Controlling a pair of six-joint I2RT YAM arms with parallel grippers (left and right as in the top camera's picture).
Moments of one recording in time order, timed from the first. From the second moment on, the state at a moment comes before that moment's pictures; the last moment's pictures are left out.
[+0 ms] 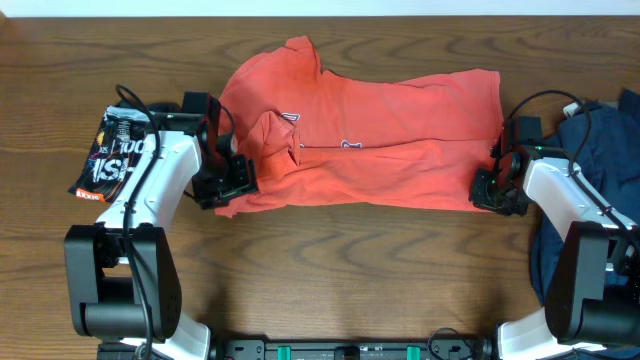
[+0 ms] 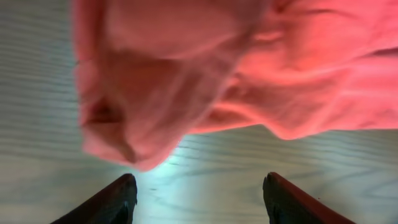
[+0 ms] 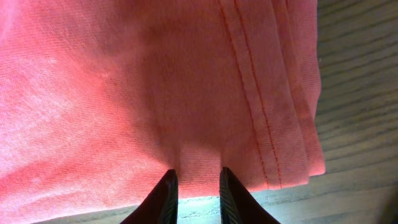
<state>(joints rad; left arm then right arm) -0.05 1.73 1.20 -1.06 0.23 -0.28 -0.09 1.71 0.96 -0.72 -0.01 0.23</state>
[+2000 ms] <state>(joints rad) 0.00 1.68 1.08 -0.99 -0.25 -0.25 -0.22 1.64 1.10 -0.89 -0.09 0.17</state>
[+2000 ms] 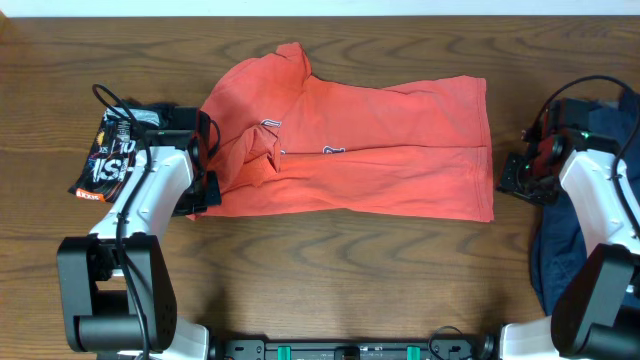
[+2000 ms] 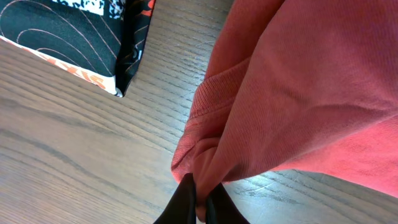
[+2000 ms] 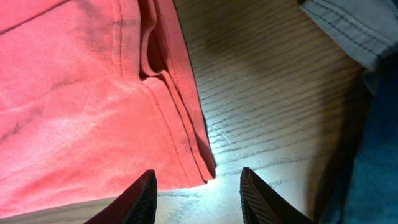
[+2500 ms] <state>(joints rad) 0.00 1.68 1.08 -0.99 -0.24 -0.25 -0.21 1.66 0.85 -0.71 -0.14 0.15</state>
